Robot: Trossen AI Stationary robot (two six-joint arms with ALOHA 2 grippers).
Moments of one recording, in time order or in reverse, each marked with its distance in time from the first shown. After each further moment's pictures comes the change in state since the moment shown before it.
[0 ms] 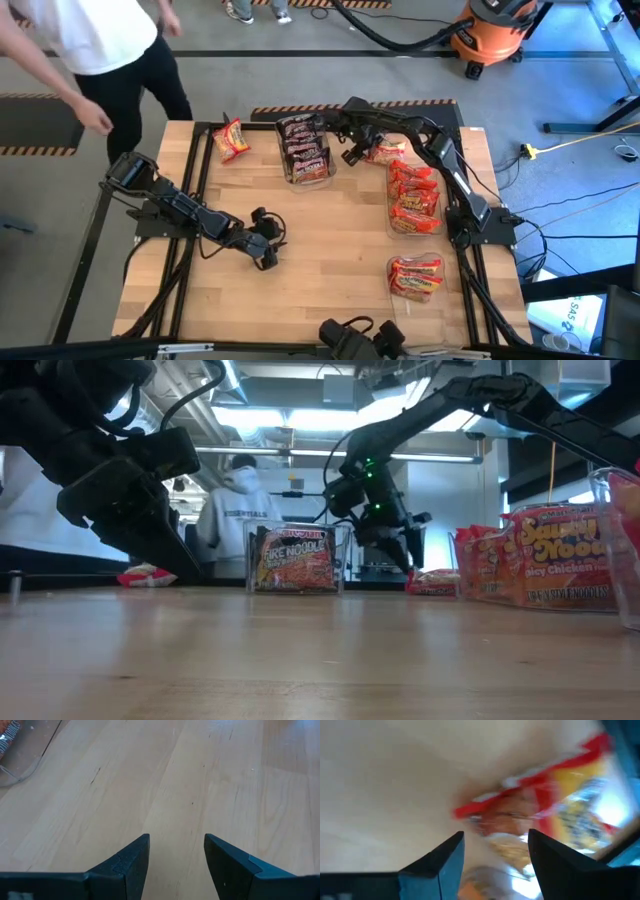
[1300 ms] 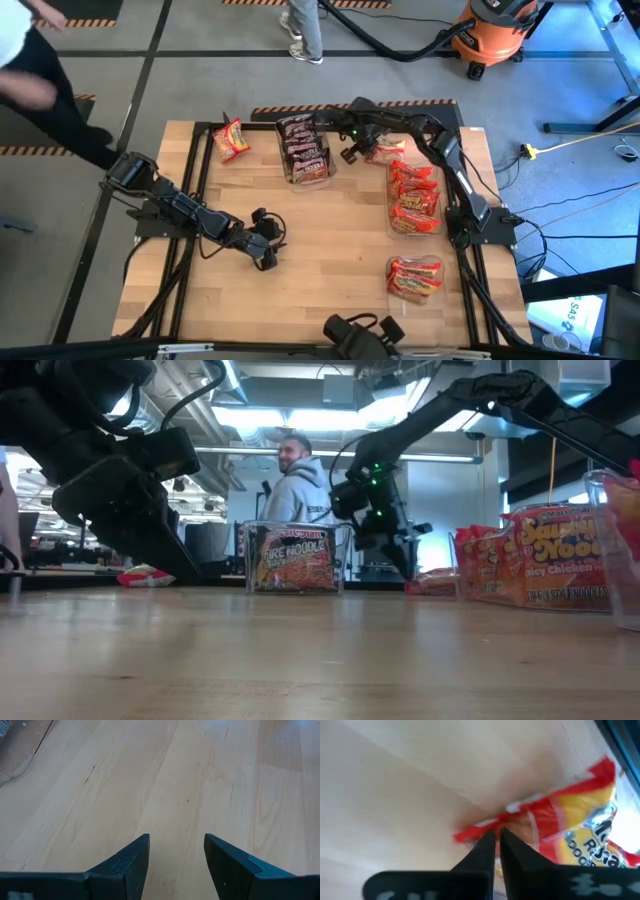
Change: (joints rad) left arm 0.000 0.000 0.000 0.000 0.020 0.000; right arm -0.029 -0.038 -0.098 0.161 -0.037 -0.029
